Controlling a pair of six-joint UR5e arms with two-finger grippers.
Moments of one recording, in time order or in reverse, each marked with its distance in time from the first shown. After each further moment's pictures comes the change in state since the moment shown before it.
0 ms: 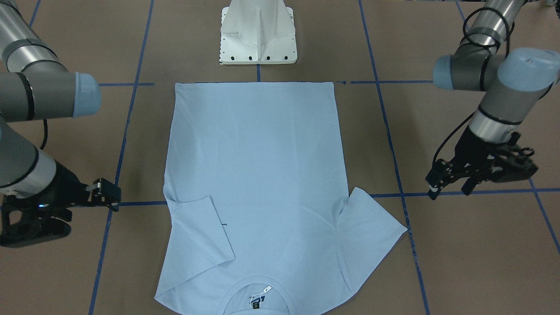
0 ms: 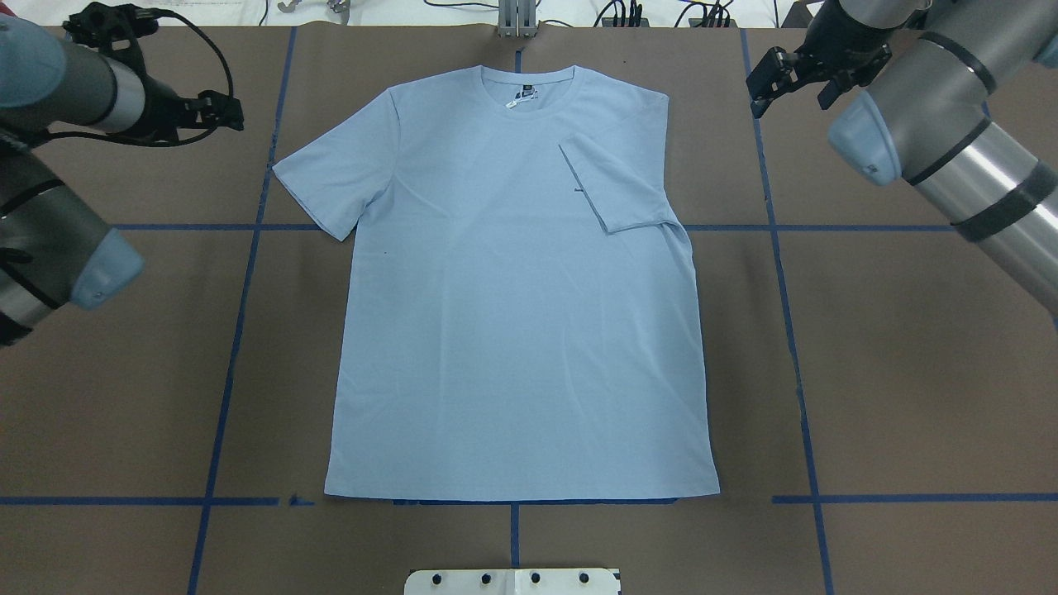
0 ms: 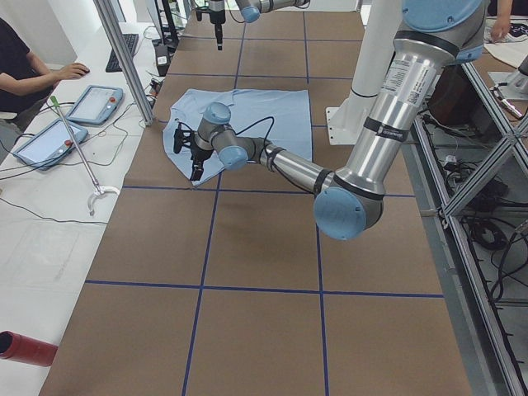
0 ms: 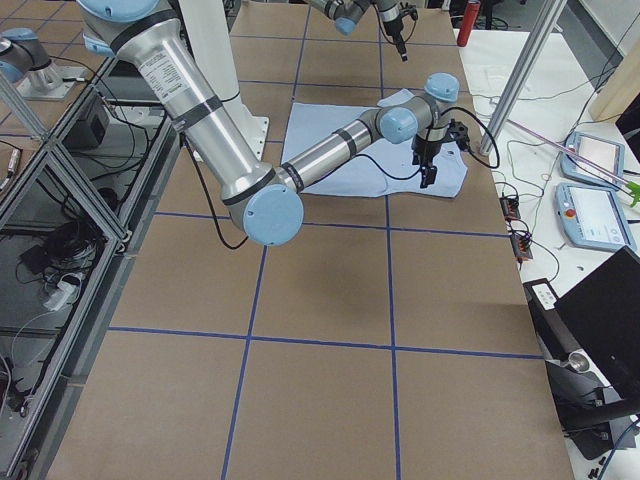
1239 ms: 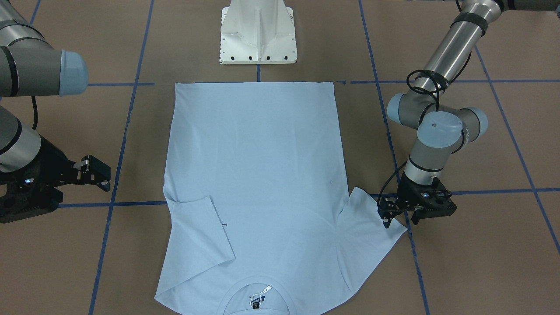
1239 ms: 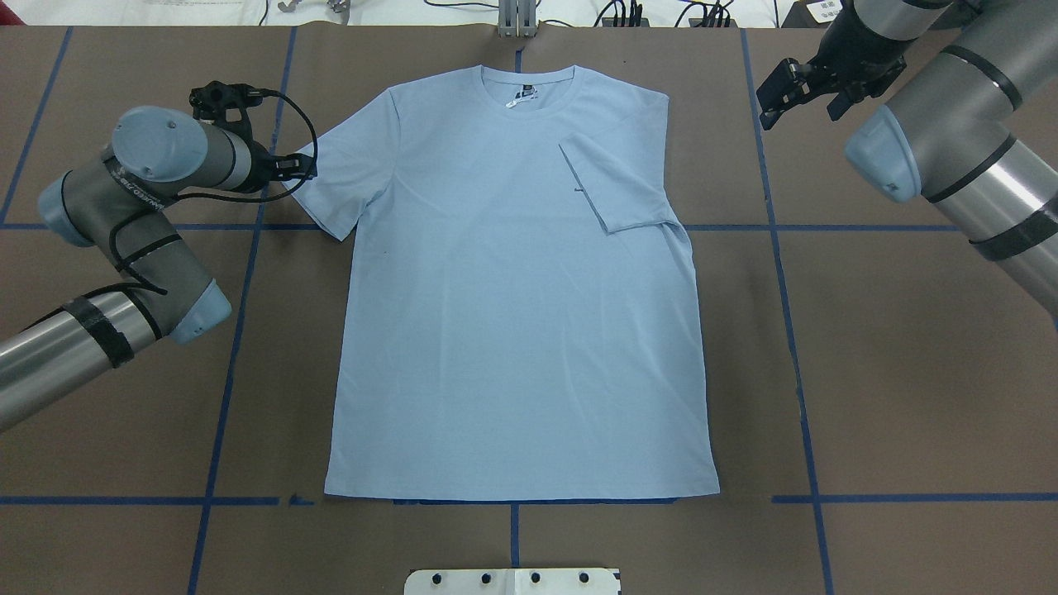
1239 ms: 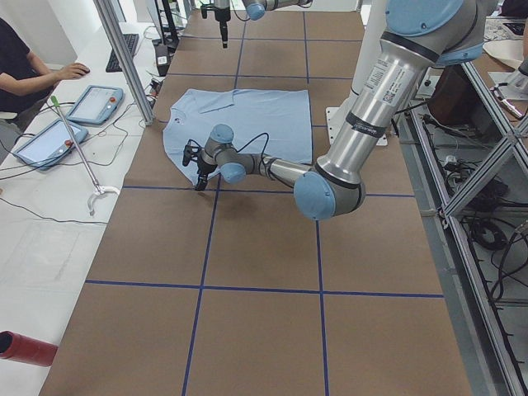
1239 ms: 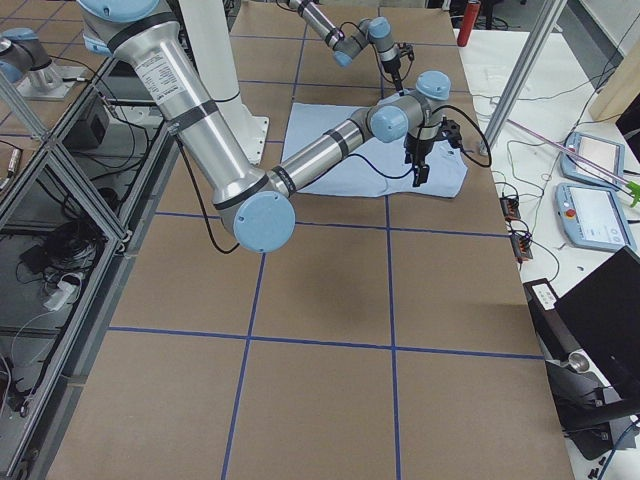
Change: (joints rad) left arm 0.133 -0.085 0.268 -0.192 0.109 -0.006; right arm -0.012 -0.020 0.043 -0.013 -0.001 0.003
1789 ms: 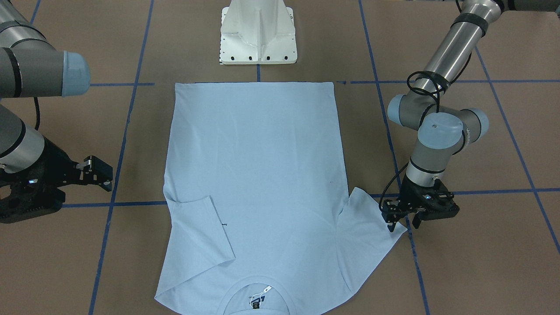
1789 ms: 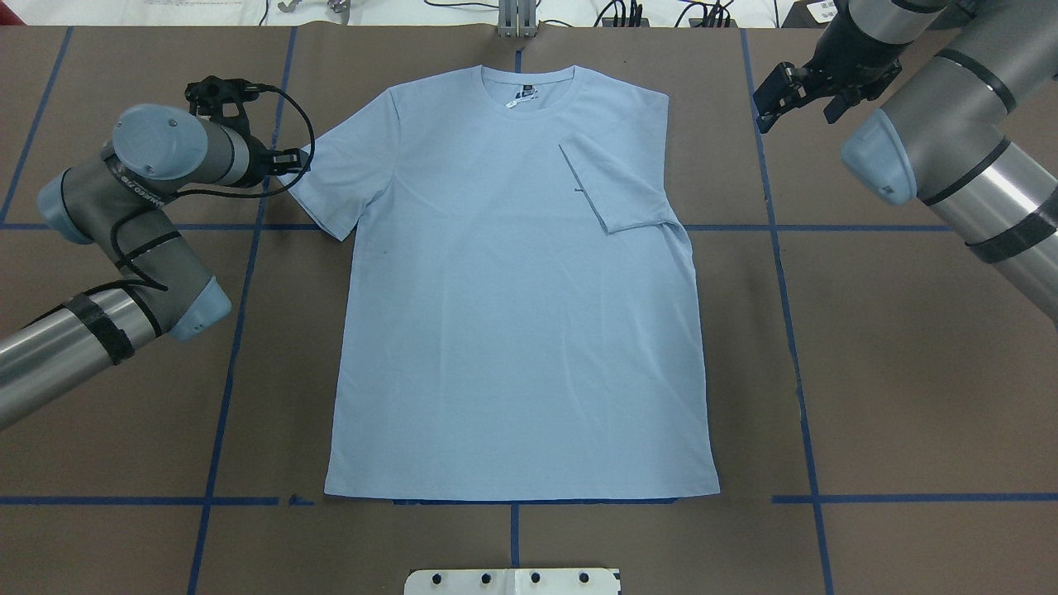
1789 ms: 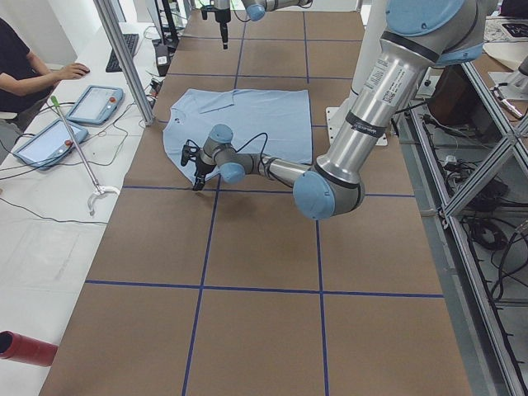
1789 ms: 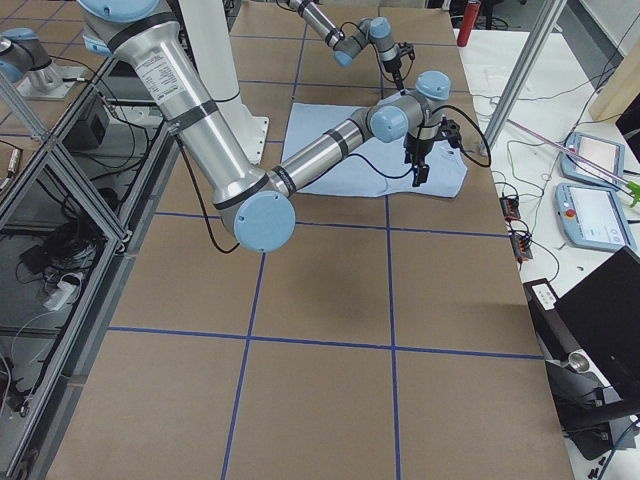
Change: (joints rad) left arm -0.003 -0.007 0.006 0.001 0.016 0.003; right arm -0.006 0.000 -0.004 0.002 -0.001 -0.001
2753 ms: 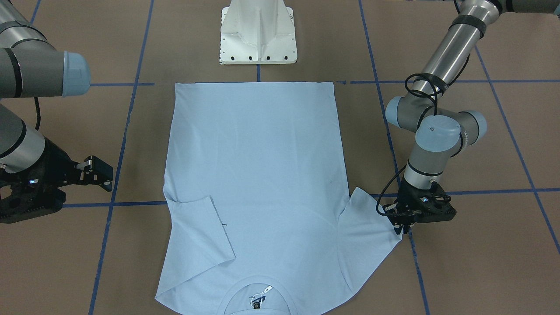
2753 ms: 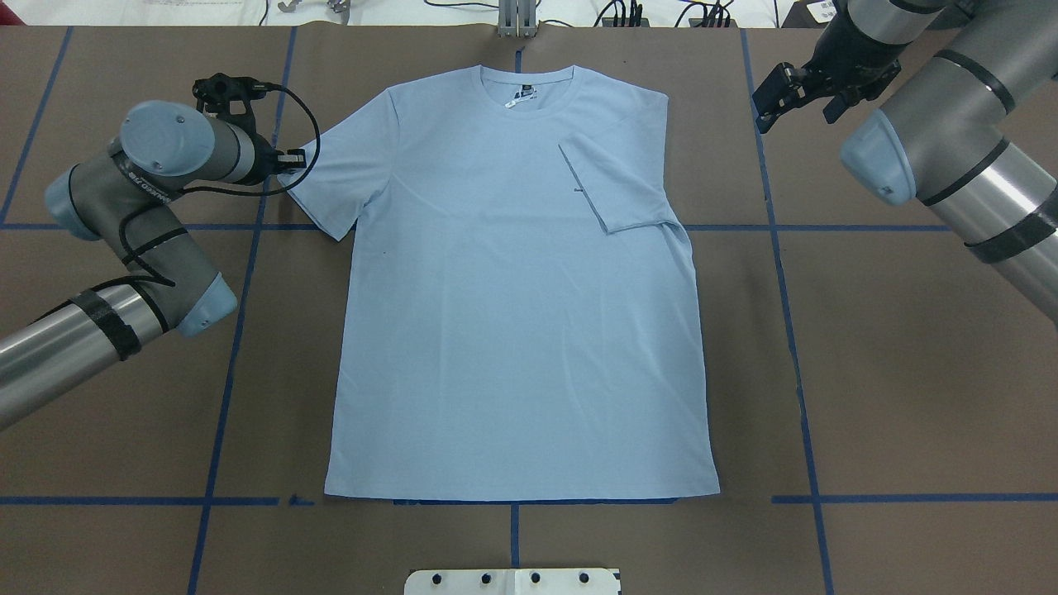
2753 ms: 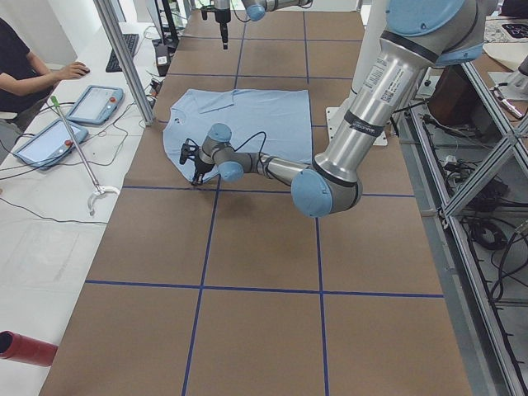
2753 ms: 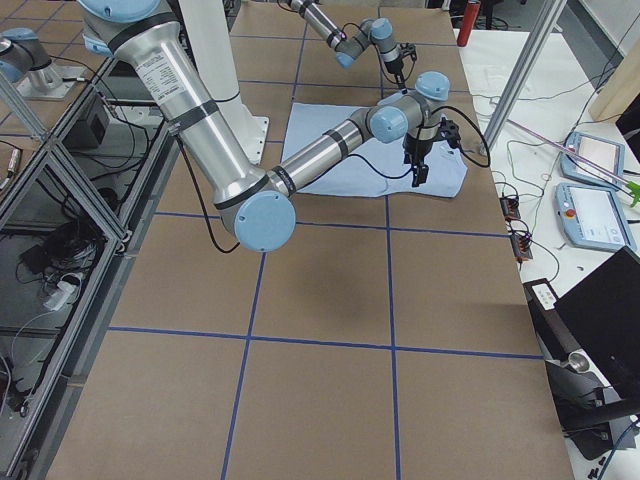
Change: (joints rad) left arm 0.000 -0.019 0.019 0.002 0.000 0.046; right arm -0.001 0.000 -0.003 0.002 -0.002 0.000
